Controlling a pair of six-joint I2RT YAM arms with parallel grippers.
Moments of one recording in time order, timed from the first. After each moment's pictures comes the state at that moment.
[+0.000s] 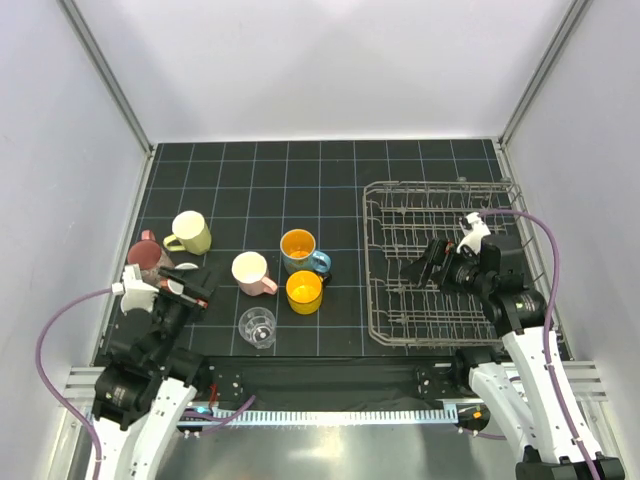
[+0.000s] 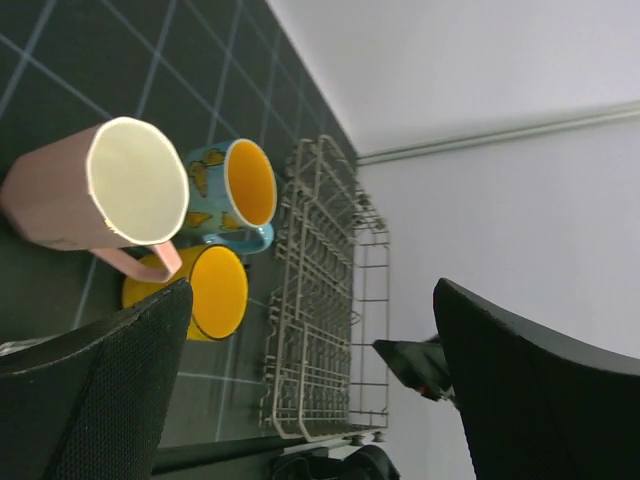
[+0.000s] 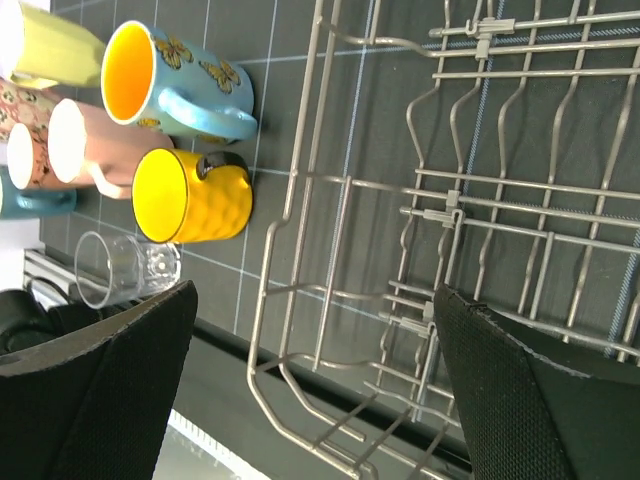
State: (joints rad) left arm -0.31 0.04 0.59 -0.66 -0.02 -1.23; right arm 0.10 0.64 0.71 -0.70 -0.43 0.44
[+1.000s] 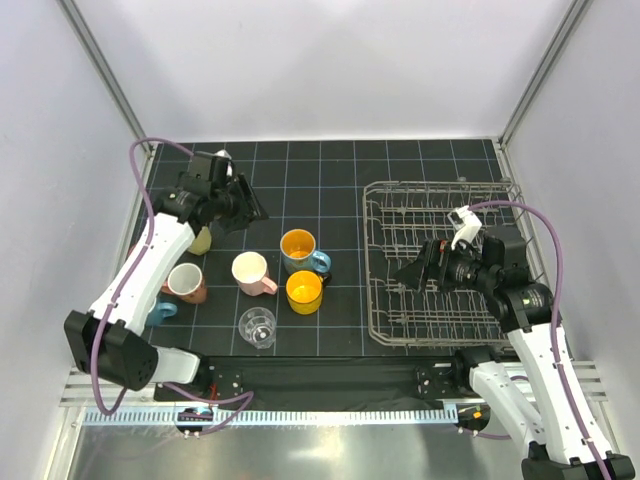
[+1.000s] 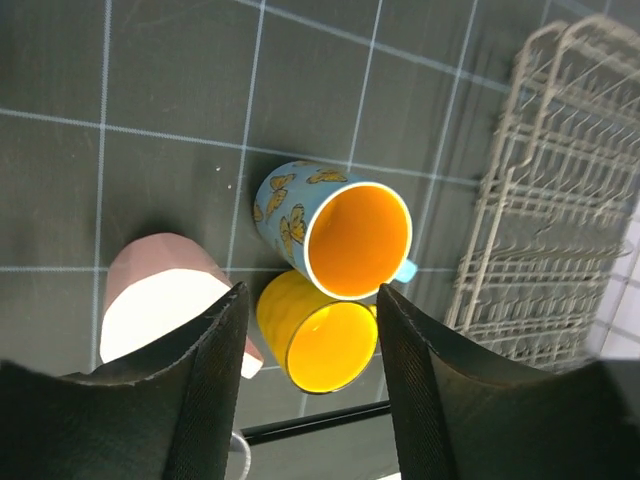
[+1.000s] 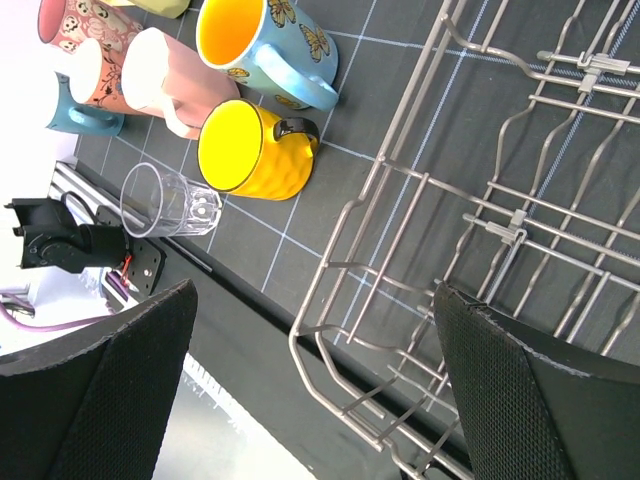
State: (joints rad) left arm -0.31 1.35 1.35 -0.85 0.10 -0.67; right arm 0.15 0.68 0.82 -0.76 -0.58 0.31
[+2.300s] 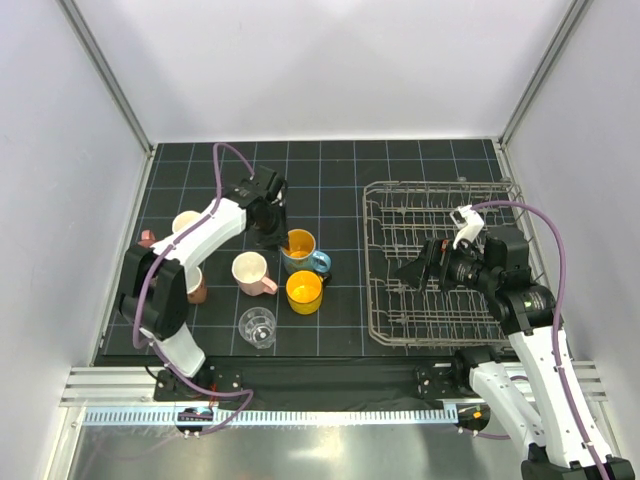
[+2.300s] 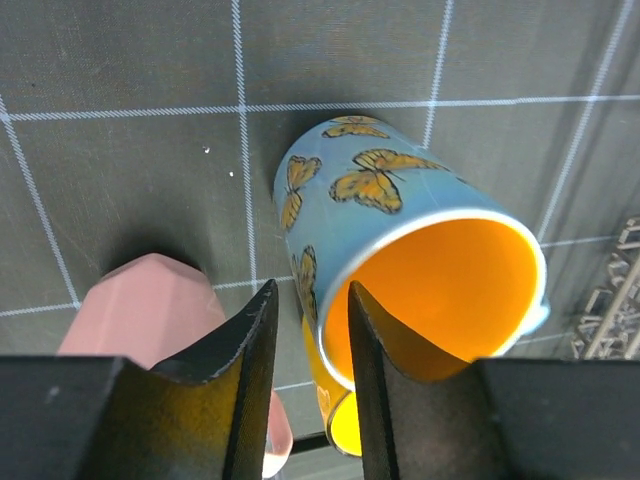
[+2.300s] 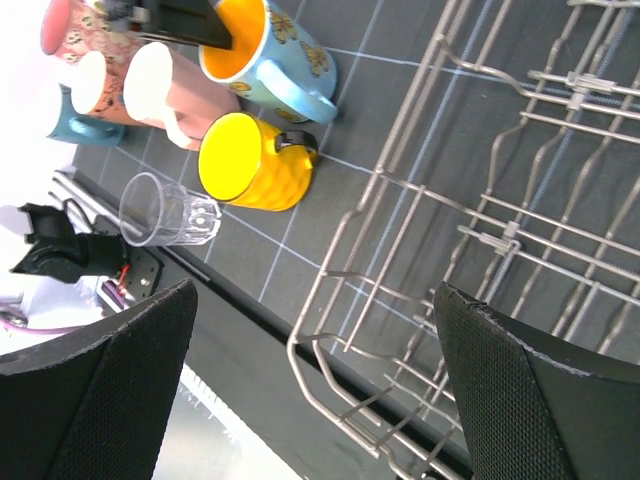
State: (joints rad) left arm -0.47 1.68 1.33 -0.80 0.06 -0.53; right arm 0.15 0.67 0.83 -0.74 -0.56 0.31
